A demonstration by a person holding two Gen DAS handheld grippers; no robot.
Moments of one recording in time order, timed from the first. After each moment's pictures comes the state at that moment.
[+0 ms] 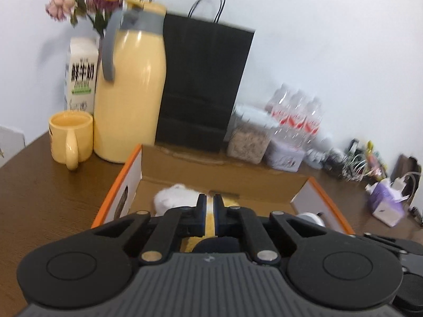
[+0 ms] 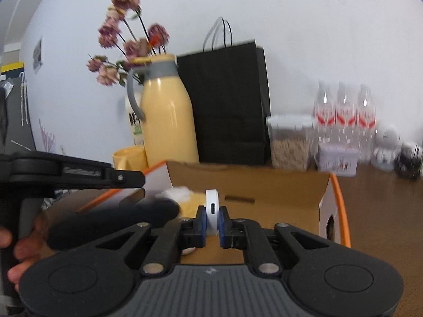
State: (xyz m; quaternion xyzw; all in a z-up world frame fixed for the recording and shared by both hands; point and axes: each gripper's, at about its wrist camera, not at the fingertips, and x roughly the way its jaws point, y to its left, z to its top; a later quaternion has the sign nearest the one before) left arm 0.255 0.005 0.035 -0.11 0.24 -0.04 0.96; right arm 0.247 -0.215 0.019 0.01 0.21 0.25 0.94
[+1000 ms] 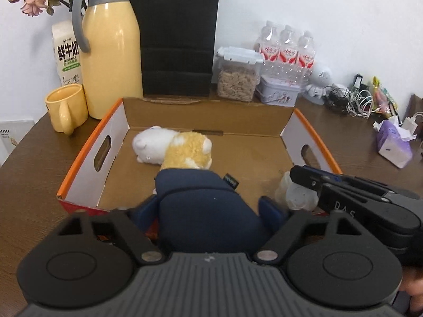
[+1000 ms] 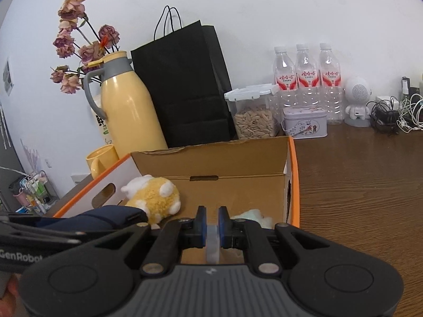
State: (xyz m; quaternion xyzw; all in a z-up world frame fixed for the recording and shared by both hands) left arm 0.224 -0.071 0.040 -0.03 0.35 -0.01 0.94; right arm 0.258 -0.266 0.006 0.08 0.26 0.21 0.94
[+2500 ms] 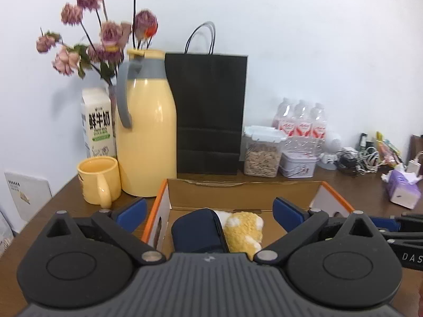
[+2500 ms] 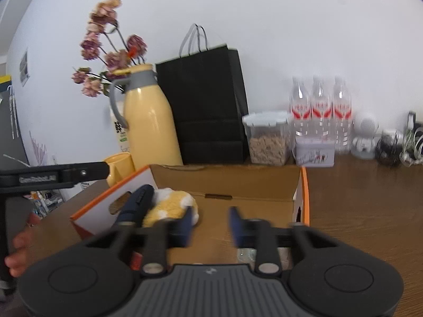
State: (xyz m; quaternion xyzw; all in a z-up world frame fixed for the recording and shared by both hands) left arm 0.204 0.003 0.068 -0.02 0.18 -0.01 0.98; right arm 0.223 -0.253 0.034 0.03 0.20 0.23 0.95
